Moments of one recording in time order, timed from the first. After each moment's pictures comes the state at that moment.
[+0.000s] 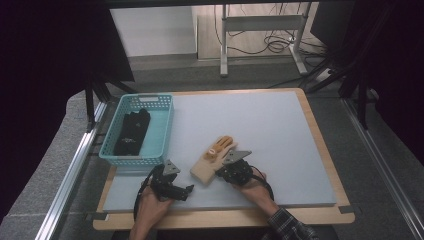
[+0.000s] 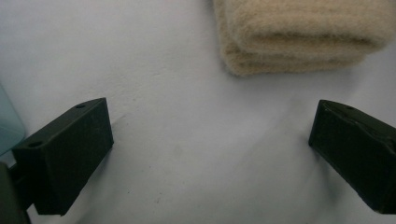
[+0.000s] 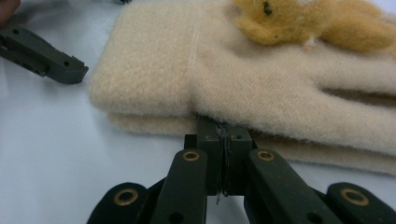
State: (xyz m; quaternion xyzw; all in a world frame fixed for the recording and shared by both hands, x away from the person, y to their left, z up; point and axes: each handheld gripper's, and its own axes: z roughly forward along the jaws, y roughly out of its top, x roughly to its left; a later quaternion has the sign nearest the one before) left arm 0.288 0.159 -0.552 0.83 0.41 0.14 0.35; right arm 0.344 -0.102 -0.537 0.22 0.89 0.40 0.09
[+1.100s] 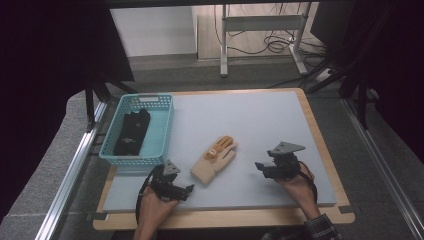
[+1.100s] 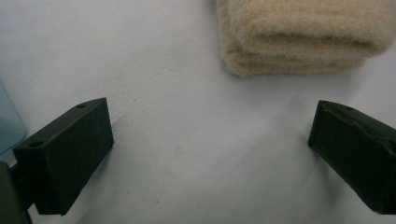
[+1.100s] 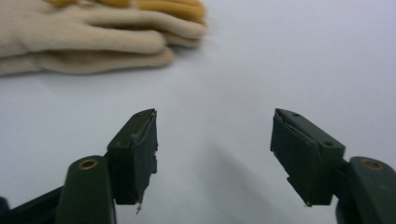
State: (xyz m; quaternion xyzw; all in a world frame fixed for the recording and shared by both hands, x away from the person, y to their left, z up) left arm 0.288 0.159 -0.552 0.83 0.41 0.15 0.35; right arm 0.353 -0.233 -0.503 0.34 0.84 0.38 0.19
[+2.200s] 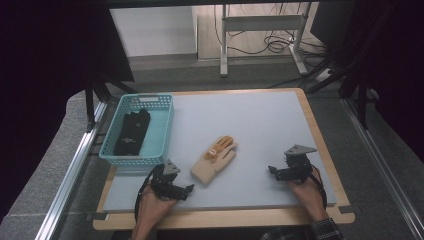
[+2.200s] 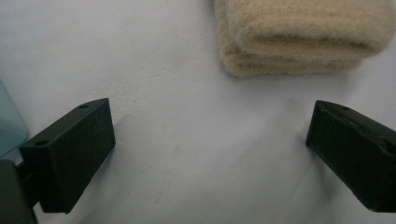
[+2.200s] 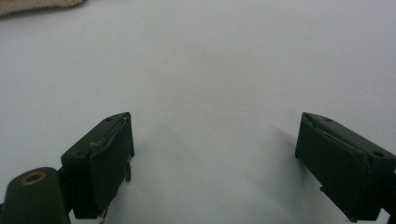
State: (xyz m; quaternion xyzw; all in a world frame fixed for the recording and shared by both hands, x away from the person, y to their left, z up) left arm 0.288 0.158 -0.547 0.83 0.41 0.14 0.34; right arm 0.363 -0.273 -0.531 0.39 0.83 0.34 0.20
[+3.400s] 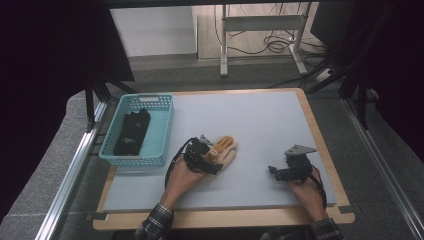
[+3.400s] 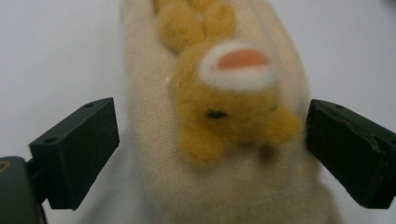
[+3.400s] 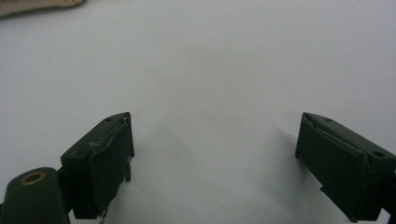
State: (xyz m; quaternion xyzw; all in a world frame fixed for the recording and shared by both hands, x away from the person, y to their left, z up) left arm 0.375 0.070 -0.525 0.86 0.38 0.07 0.32; right arm 0.363 -0.273 -0.531 0.39 0.83 0.34 0.20
